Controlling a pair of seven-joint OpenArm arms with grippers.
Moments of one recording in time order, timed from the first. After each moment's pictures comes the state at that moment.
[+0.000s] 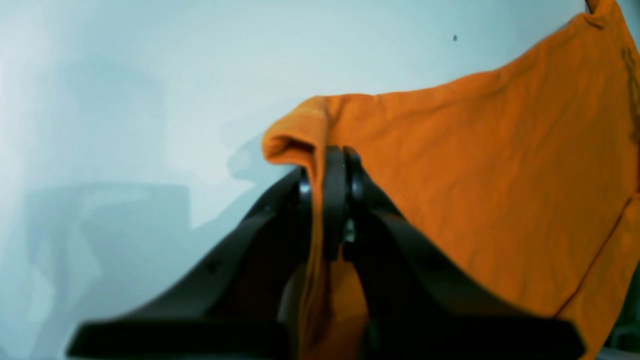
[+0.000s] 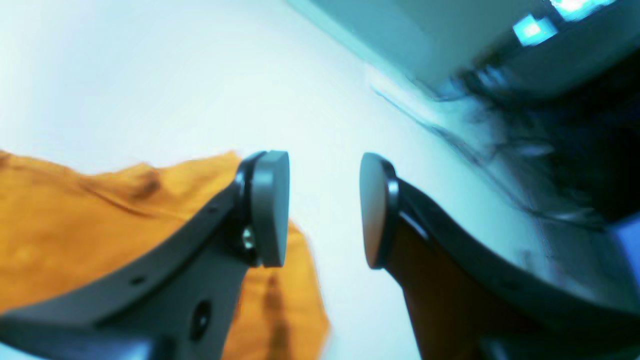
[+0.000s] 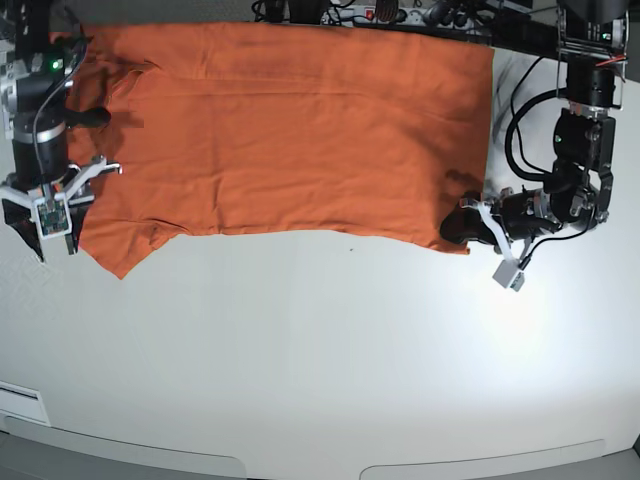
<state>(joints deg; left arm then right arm) -9.4 -32.4 6.0 75.5 -61.2 -29.9 57.8 -22.7 35.1 7.4 125.5 1.4 -3.7 -38.4</state>
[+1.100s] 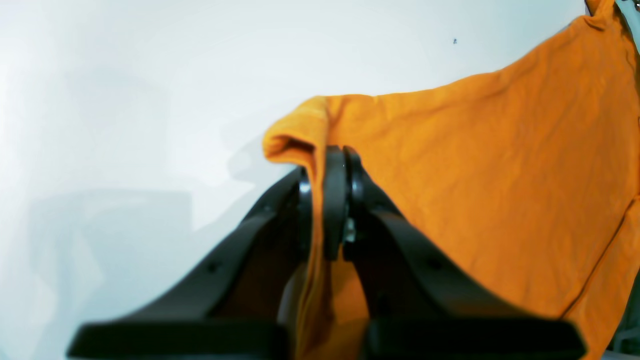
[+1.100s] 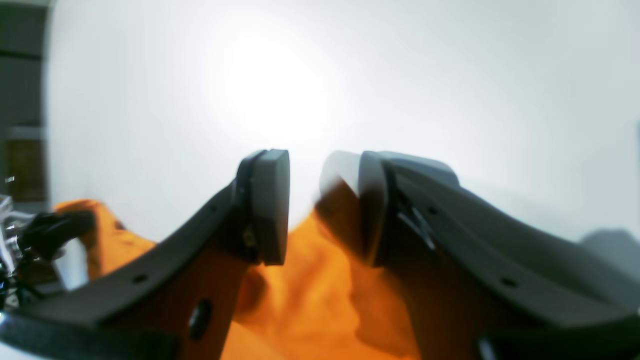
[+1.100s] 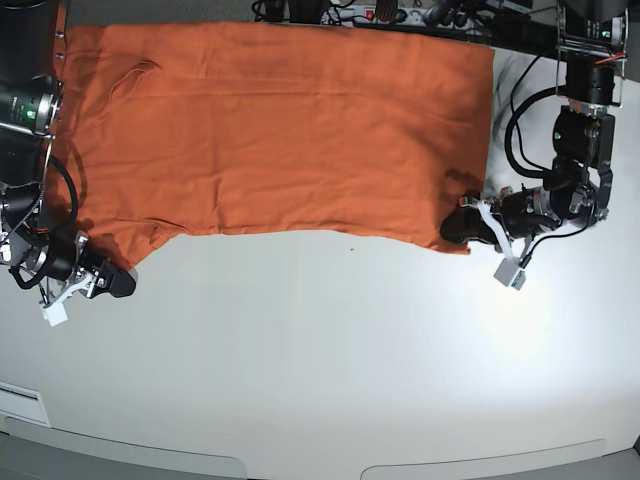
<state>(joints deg) -8.7 -32.3 5.9 75.6 -60.9 -30.1 56.7 31.0 28.9 7.8 32.2 56.6 38.6 -60.9</state>
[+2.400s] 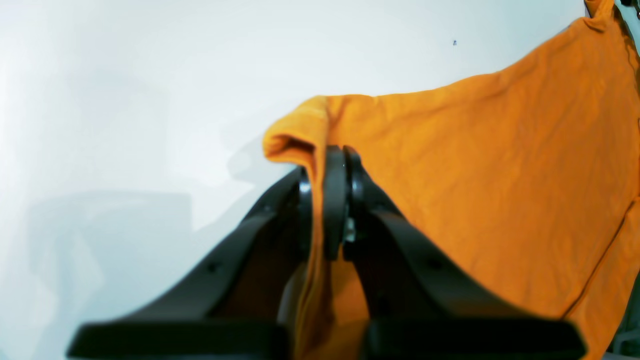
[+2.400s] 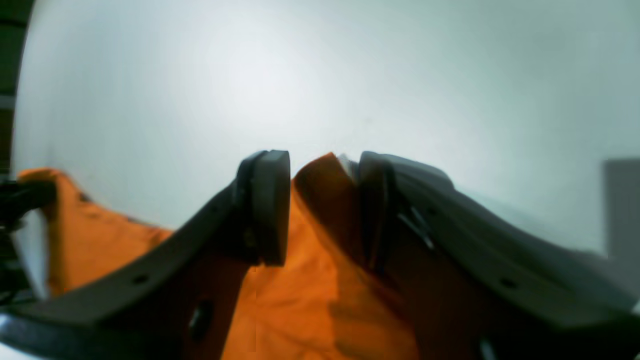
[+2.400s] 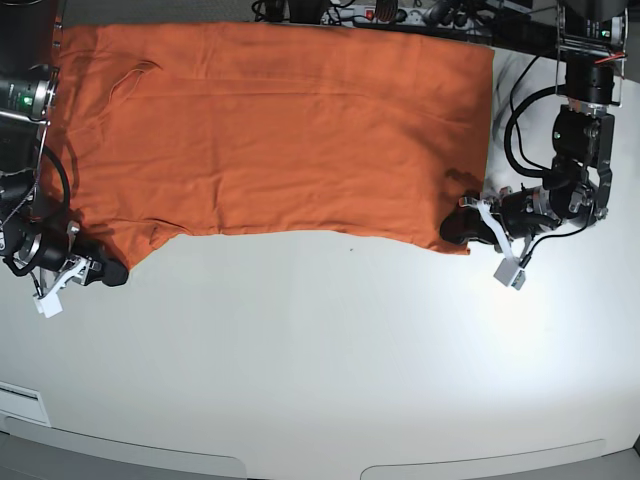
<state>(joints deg) -8.6 -32.3 6.0 75.6 -60.7 -30.1 56.0 26.8 31.0 6.8 35.9 56.6 41.7 -60.8</state>
